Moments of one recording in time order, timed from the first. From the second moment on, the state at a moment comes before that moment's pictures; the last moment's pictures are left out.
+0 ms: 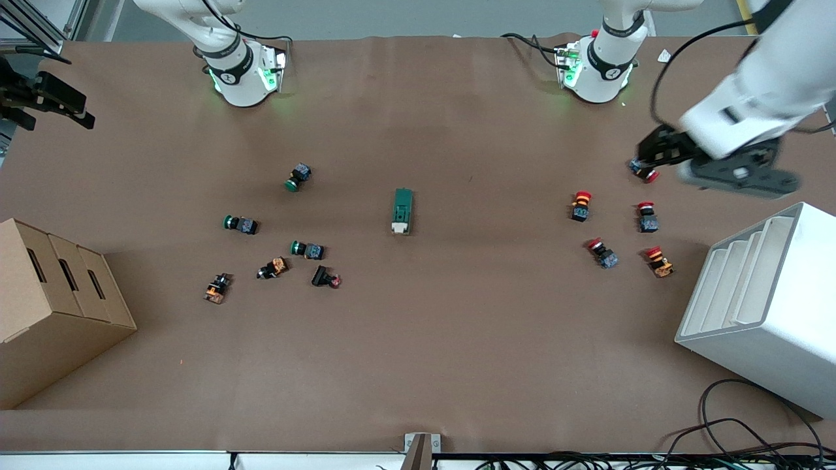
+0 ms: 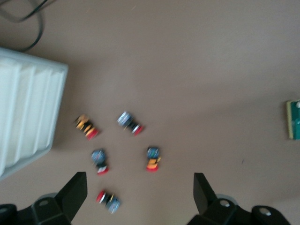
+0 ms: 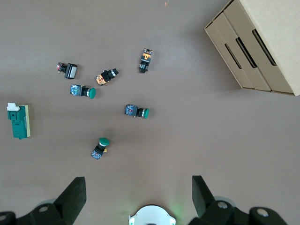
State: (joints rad) left arm -0.13 0.07 -0.17 -1.56 0.02 1.66 -0.02; right arm -0.02 -0.12 -0.01 -1.56 0.03 1.37 -0.03
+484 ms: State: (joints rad) left arm -0.28 0.13 -0.33 -1.77 0.06 2.00 -0.41; right arm -0.02 -0.10 -0.01 -1.56 0.03 1.38 -0.03
